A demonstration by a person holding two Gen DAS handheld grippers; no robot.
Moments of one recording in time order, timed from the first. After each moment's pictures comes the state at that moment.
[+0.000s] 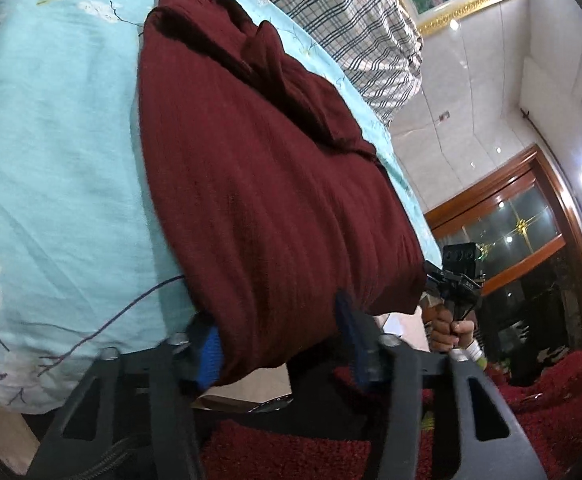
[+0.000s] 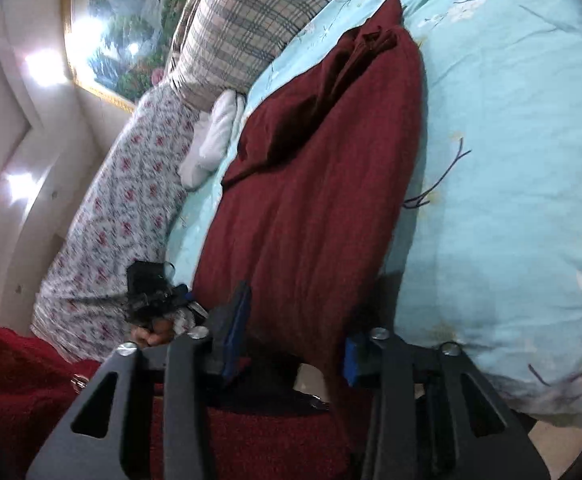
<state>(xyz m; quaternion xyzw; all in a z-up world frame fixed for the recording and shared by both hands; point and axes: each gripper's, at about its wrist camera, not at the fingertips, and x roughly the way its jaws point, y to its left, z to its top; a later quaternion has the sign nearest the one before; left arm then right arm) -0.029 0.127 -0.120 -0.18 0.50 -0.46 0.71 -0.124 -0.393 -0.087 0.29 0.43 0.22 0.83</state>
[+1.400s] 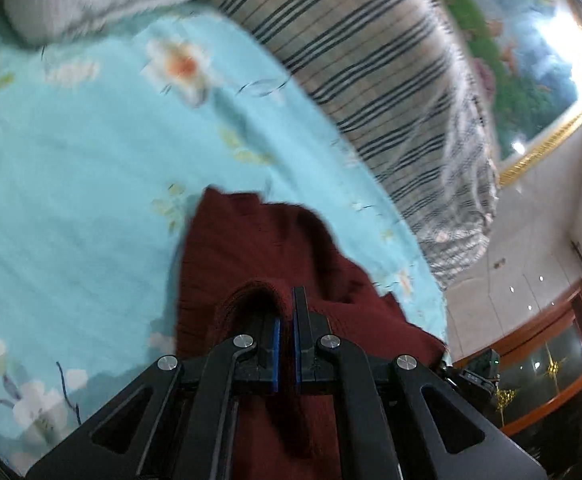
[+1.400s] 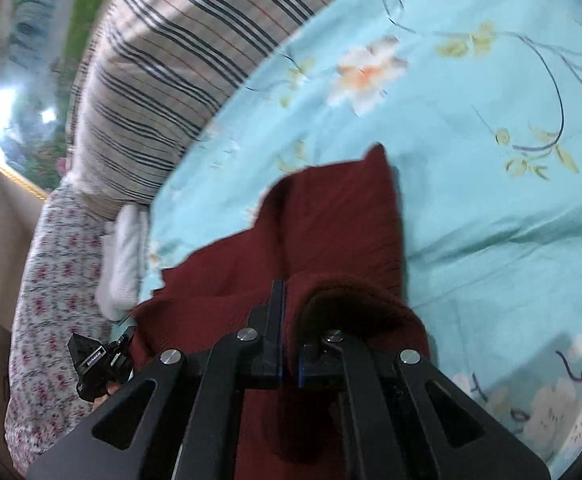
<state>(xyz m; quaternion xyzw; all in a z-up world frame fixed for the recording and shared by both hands) 0.251 0.074 -0.087 -0.31 0.42 -0.30 0.80 0.153 -0.464 -0.057 0.34 0.40 0.06 0.85</state>
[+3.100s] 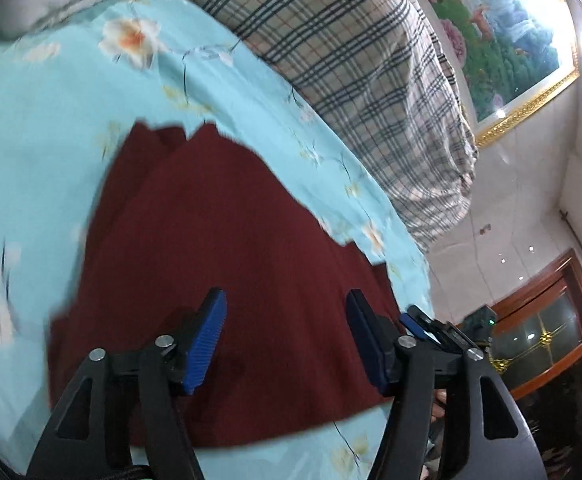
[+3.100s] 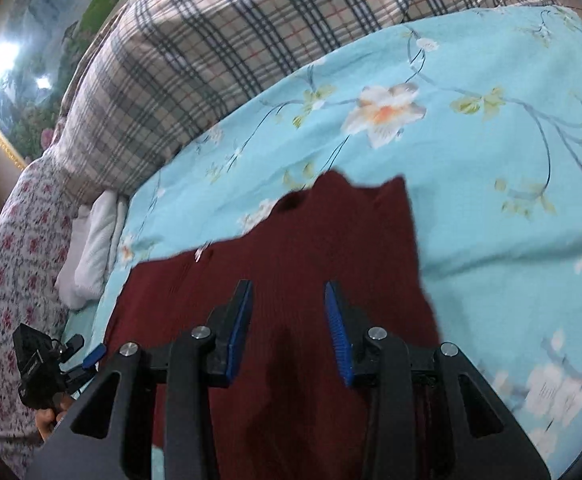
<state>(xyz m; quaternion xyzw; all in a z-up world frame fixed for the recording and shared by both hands) 0.175 0.043 -0.065 -0.28 0.43 -0.36 0.78 0.129 -0.412 -0.026 0.25 0.38 0.02 0.89</state>
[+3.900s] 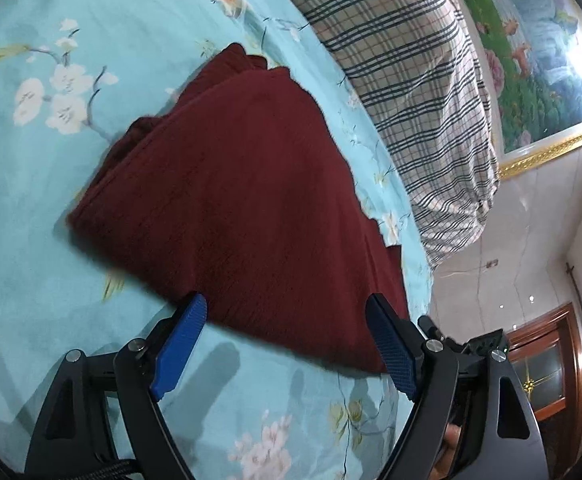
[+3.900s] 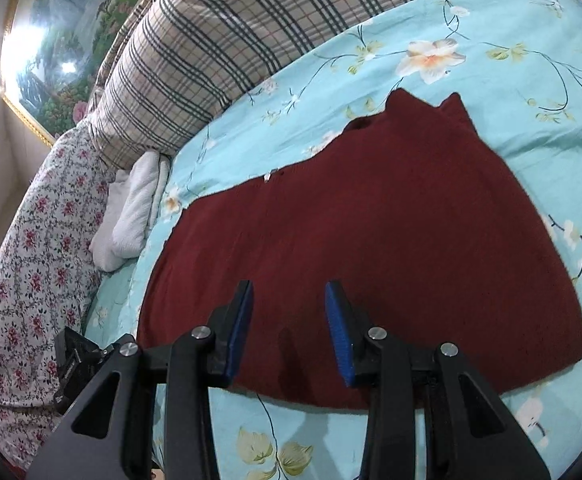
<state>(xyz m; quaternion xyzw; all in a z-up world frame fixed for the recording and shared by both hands) 0.099 0.065 -0.108 -0.36 0.47 -0.28 0.75 0.084 -0.349 -0.032 0.26 0.40 0.07 0.88</state>
